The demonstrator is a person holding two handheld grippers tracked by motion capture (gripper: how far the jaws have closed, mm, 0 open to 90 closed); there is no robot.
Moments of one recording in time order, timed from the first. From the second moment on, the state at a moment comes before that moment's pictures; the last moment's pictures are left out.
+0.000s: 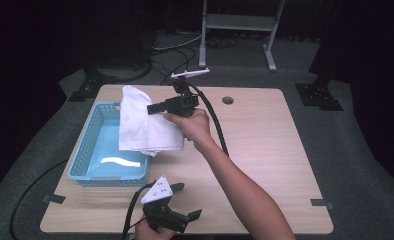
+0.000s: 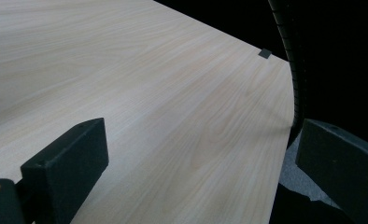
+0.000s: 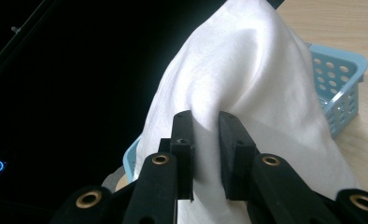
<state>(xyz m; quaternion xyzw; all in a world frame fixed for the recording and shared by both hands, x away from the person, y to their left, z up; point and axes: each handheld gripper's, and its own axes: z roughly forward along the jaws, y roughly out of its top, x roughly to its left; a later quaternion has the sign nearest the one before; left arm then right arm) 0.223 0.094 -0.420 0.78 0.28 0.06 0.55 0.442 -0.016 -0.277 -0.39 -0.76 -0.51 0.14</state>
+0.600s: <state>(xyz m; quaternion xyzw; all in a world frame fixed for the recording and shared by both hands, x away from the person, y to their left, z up) 0.223 0.095 -0.420 0.78 0.28 0.05 0.56 0.443 0.004 -0.274 -0.38 -0.76 -0.50 0.15</state>
